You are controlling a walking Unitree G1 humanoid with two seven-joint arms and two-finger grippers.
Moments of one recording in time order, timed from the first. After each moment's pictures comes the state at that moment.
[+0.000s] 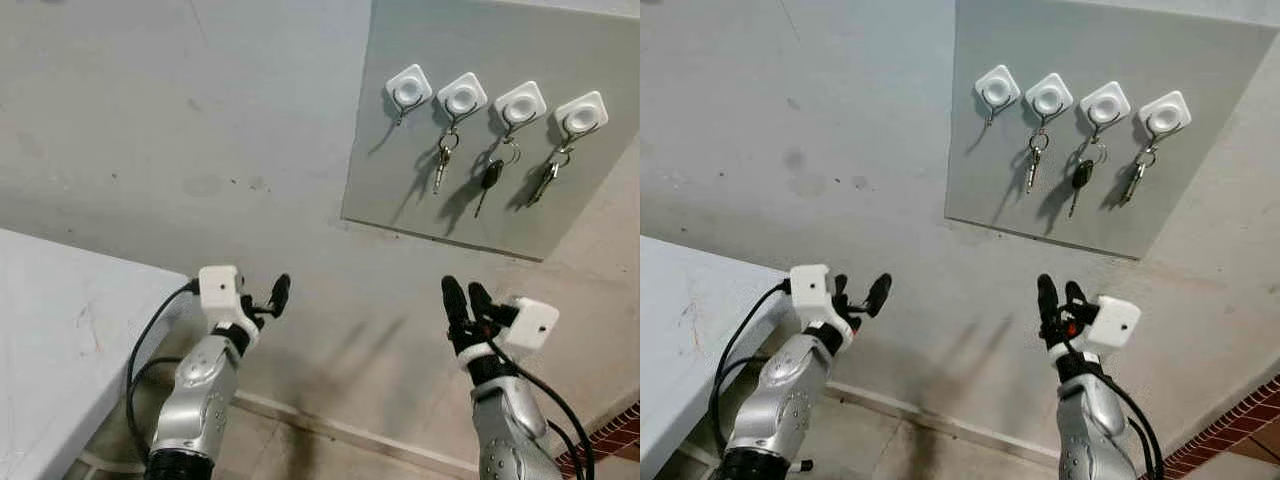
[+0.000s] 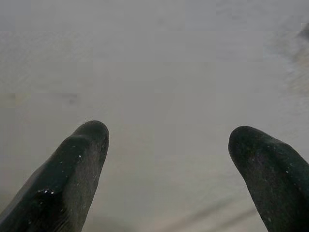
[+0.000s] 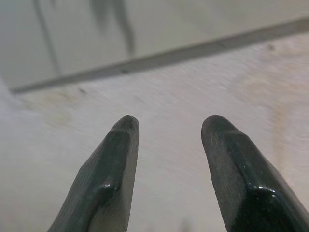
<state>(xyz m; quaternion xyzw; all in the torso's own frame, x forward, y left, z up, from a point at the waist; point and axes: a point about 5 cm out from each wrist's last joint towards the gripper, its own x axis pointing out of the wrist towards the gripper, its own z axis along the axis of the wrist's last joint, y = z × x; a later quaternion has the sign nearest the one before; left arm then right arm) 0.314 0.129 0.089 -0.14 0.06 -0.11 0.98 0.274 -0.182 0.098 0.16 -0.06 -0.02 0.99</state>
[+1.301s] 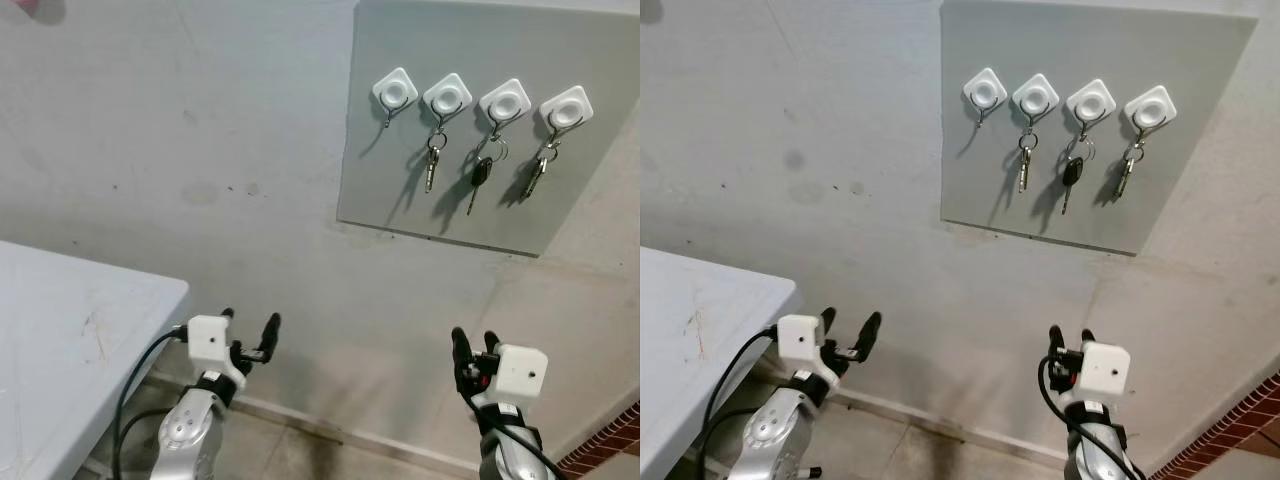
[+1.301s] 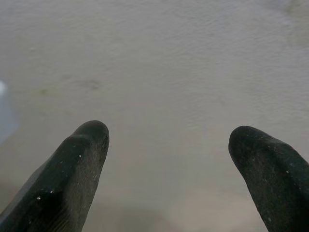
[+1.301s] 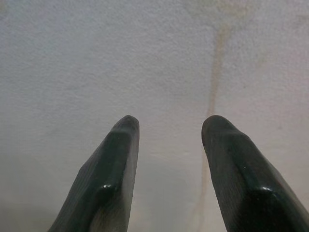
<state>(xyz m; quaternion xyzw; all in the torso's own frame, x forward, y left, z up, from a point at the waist) 0.273 0.148 0.048 -0.08 0.03 -0.10 0.99 0.239 -0.193 0.052 0.03 0.02 -0.06 1.00</state>
